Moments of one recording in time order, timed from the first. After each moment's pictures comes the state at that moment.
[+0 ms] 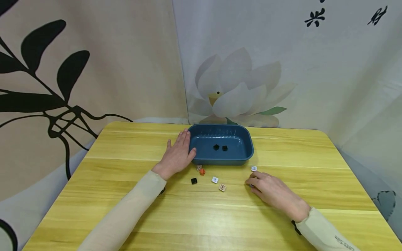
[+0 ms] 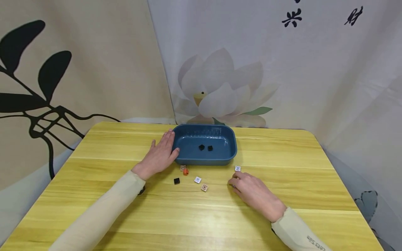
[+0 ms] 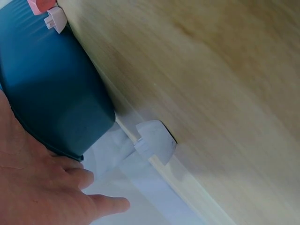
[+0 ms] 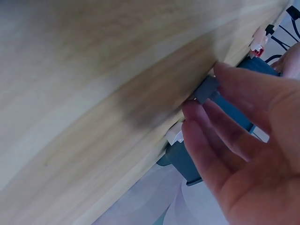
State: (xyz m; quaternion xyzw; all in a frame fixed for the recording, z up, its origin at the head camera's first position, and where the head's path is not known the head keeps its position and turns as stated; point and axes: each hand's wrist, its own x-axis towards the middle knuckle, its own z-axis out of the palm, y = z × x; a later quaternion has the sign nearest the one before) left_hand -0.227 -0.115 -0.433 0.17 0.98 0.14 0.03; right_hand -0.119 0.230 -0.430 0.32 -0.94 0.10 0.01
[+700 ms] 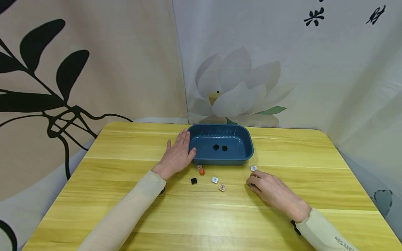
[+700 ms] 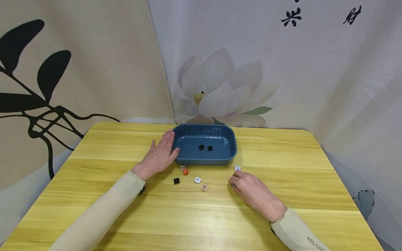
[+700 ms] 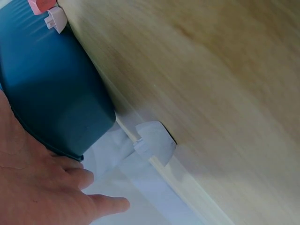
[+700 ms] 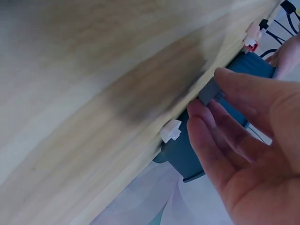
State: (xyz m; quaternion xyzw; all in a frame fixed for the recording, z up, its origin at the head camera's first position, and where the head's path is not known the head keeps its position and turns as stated) left_hand -0.225 -0.114 -0.432 0.17 0.97 0.14 0.02; right_hand -0.118 0.230 -0.430 0.32 -0.94 0.11 0.03
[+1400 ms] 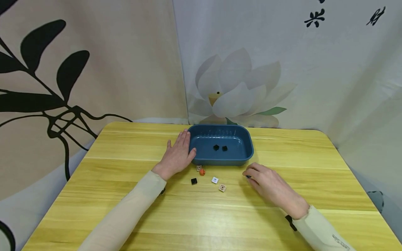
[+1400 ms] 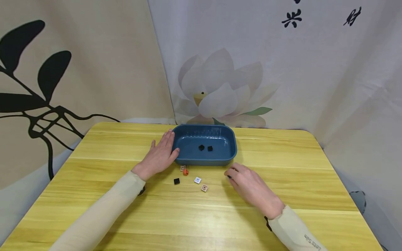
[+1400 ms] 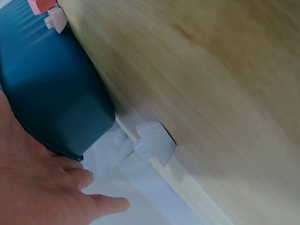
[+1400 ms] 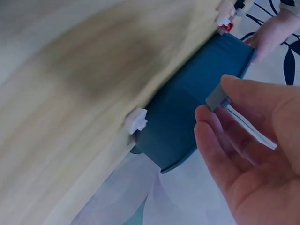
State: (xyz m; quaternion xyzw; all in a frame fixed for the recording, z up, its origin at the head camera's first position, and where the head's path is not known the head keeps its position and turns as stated) left_hand -0.226 -0.115 -0.432 0.17 0.97 0.14 0.03; right_hand -0.127 0.219 -0.415 0.33 -0.93 0.14 0.11
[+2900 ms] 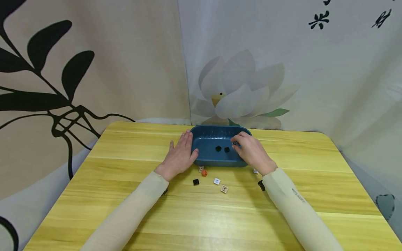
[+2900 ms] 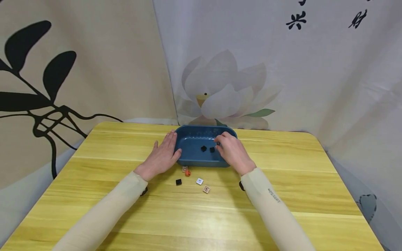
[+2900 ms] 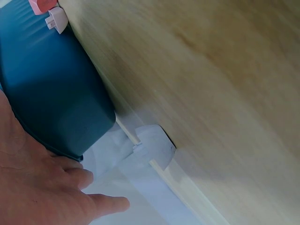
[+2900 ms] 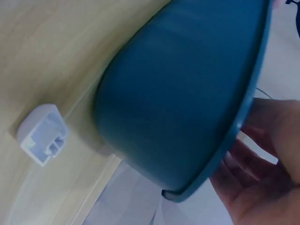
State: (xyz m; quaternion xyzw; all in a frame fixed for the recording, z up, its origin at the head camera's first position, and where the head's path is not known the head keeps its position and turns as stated) left_hand -0.226 -0.115 -0.433 0.17 0.97 0.14 0.03; right_hand -0.225 0.171 -0.395 0.25 -0.95 0.17 0.10
